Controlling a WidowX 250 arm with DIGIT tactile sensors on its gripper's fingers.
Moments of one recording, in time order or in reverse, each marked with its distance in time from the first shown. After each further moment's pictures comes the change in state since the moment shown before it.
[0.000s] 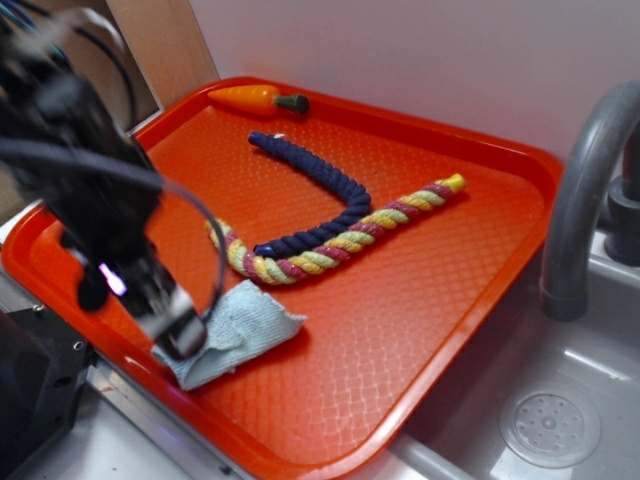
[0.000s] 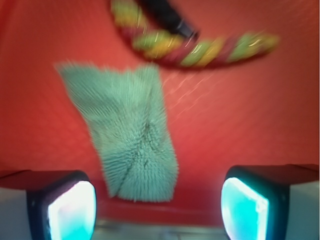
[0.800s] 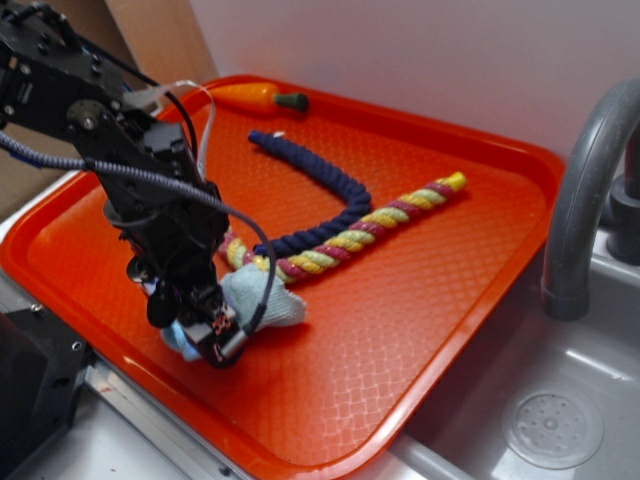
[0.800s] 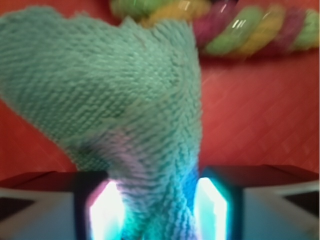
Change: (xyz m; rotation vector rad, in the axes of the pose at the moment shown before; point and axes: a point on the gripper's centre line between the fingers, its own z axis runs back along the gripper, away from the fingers) arm 0.027 0.010 -0.016 -0.045 0.048 0.042
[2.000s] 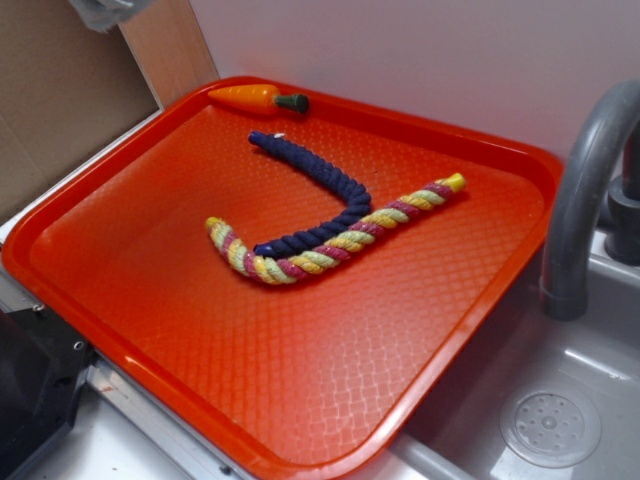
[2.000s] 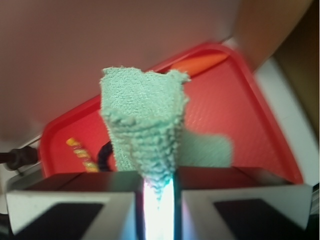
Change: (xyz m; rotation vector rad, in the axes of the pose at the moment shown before) arm 0.065 0.129 0.206 -0.139 -0.229 0.510
